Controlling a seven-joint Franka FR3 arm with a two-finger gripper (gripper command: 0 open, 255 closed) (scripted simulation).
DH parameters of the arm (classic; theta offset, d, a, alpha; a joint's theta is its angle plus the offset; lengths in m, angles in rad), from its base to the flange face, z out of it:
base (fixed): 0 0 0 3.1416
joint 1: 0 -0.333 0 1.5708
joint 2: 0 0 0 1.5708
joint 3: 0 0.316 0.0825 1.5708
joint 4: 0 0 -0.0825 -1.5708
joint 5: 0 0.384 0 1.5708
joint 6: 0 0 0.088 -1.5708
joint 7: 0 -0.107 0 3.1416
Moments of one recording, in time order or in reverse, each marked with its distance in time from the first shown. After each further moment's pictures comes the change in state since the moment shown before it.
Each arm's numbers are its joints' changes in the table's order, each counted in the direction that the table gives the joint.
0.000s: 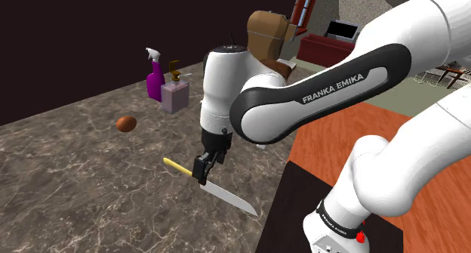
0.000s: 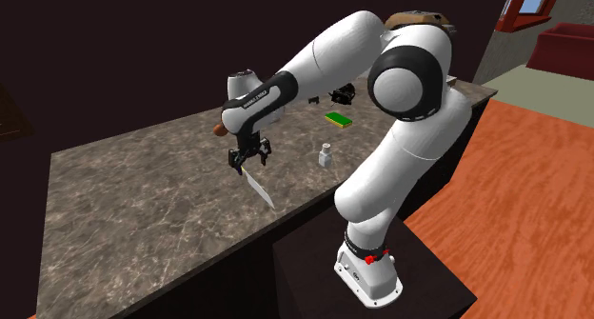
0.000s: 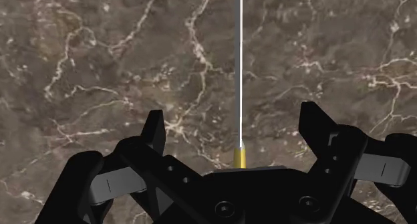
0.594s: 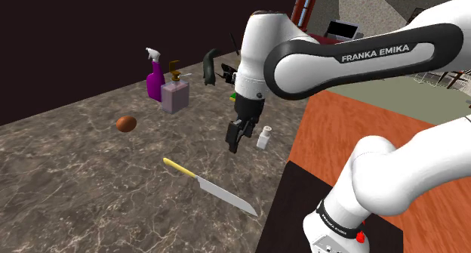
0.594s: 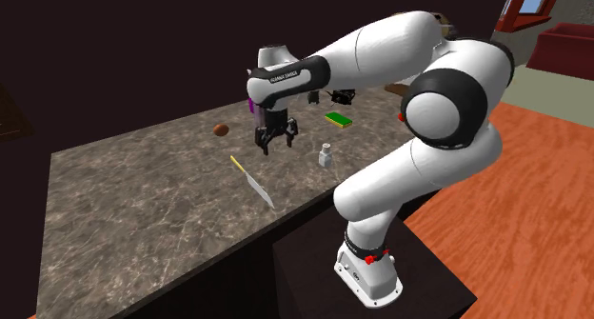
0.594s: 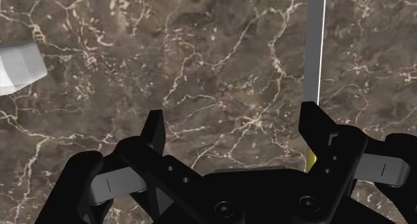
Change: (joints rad) arm 0.051 -0.267 -0.159 -0.048 -0.015 -0.247 0.119
